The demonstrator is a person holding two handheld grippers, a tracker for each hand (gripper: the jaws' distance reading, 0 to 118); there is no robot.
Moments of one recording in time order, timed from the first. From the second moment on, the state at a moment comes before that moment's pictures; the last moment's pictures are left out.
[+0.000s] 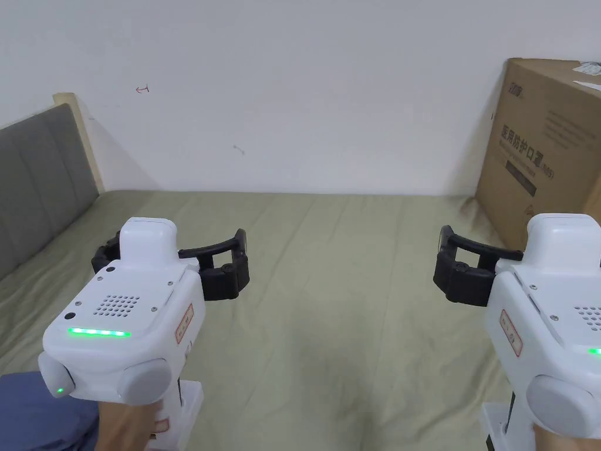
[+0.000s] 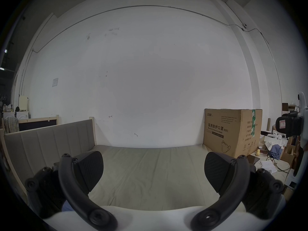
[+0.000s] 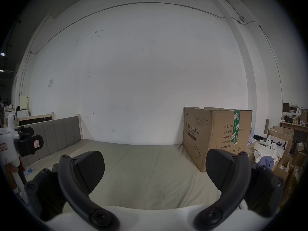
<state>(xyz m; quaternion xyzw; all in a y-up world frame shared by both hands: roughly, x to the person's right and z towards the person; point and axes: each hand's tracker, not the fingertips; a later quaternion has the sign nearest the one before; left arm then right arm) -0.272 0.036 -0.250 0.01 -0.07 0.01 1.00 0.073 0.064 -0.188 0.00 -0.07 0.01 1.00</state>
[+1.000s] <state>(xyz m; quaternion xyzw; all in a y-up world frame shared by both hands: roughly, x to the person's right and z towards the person) -0.277 0.038 -0.251 0.01 -0.06 0.01 1.00 0.071 0.066 -0.188 0.00 -0.06 0.02 1.00</state>
